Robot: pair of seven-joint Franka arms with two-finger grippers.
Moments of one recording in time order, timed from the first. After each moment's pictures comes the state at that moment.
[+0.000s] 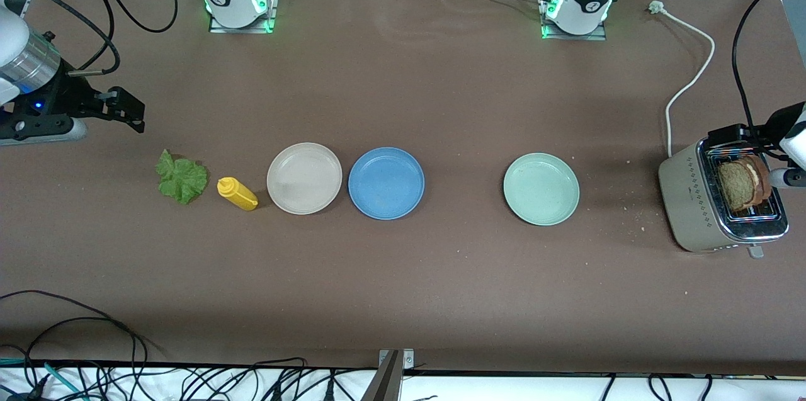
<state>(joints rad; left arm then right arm) 0.26 0.26 -0.15 -1.46 0.04 1.53 0.13 0.23 0.07 -0.13 -1.60 -0.05 1.72 -0.03</state>
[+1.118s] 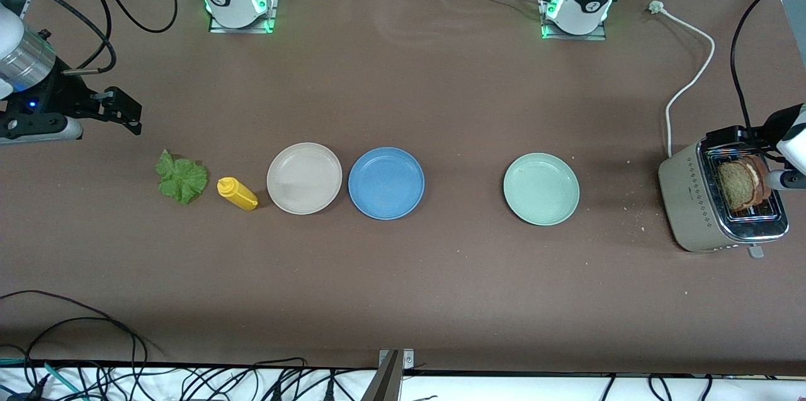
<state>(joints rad) 0.26 0.27 -0.15 -1.46 0.04 1.53 0.13 0.23 0.07 -0.13 -1.58 -0.05 1.74 -0.03</state>
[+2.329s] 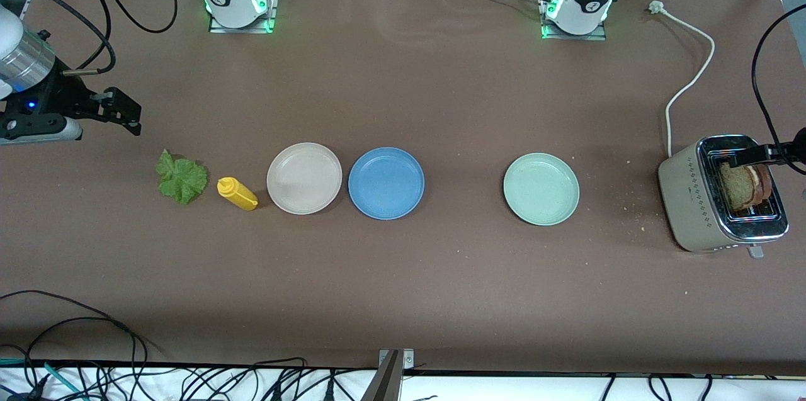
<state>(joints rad) 0.37 0.34 -0.13 -1.46 0.06 1.63 0.14 0.23 0.07 -0.13 -1.58 -0.05 1.74 -0.02</state>
